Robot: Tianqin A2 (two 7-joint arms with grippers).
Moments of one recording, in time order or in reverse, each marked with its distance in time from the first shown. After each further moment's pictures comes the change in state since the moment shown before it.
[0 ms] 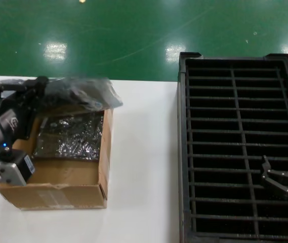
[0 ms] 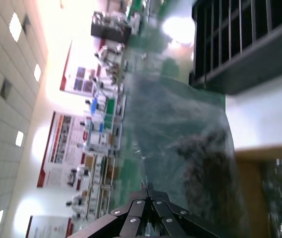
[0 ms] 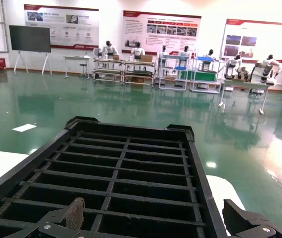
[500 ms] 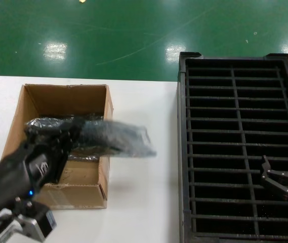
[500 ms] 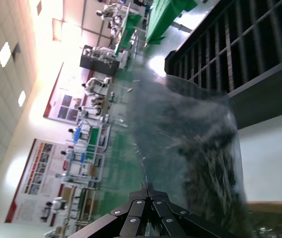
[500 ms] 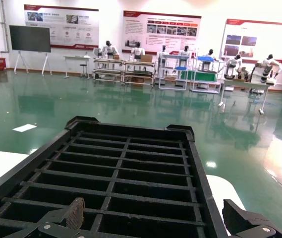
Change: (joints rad) left arm 0.203 -0.111 0.101 -0.068 -0.358 -0.154 0.268; right arm 0.000 0.000 0.000 0.000 0.000 0.000 0.000
